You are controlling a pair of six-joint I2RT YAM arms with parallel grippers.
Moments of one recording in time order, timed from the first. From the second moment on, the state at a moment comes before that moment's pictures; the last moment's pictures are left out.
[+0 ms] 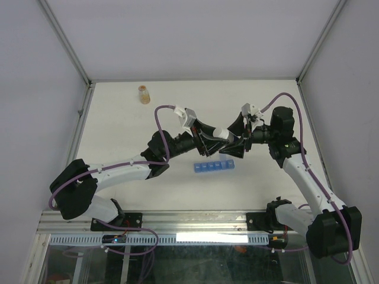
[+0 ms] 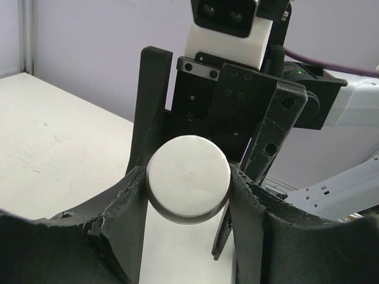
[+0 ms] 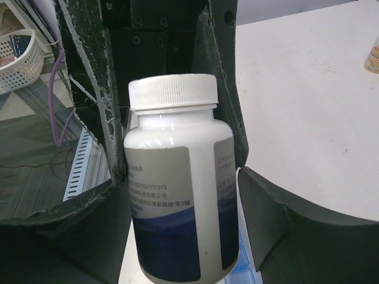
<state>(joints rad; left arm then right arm) -0.94 1.43 0.79 0.94 0.29 -0.47 0.23 1.04 0.78 0.01 -1.30 -0.10</state>
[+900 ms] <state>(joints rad) -0.94 1.43 0.79 0.94 0.29 -0.48 0.22 1.05 0.78 0.02 -1.34 -0.06</state>
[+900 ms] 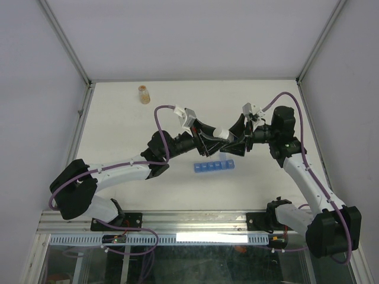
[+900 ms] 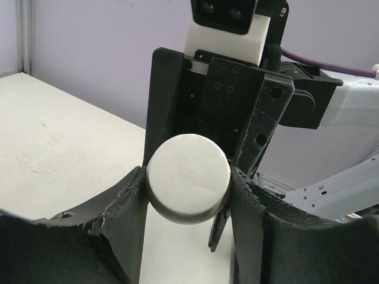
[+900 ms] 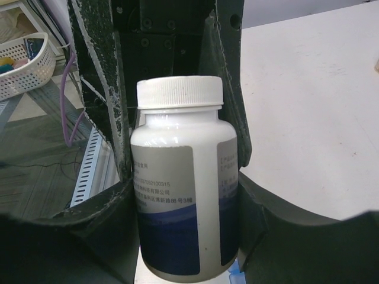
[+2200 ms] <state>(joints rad) -0.72 1.34 0.98 0.33 0.86 0.19 0.21 1.10 0.83 -0.38 -1.36 -0.59</state>
